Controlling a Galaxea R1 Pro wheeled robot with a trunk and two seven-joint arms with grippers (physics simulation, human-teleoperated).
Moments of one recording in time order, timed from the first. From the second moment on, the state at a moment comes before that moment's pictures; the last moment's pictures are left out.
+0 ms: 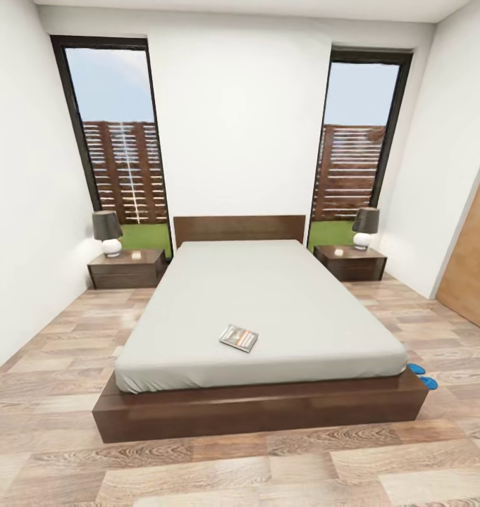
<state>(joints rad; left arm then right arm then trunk) -0.40 0.09 0.40 -0.05 -0.28 -0.10 -0.71 -0.32 -0.26 -0.06 -0.02 -0.33 -0.01 0.90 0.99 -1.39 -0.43</state>
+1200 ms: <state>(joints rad) -0.40 0.09 0.40 -0.05 -0.28 -0.10 -0.71 -0.32 -0.26 -0.06 -0.02 -0.33 -0.01 0.90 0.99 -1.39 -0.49</state>
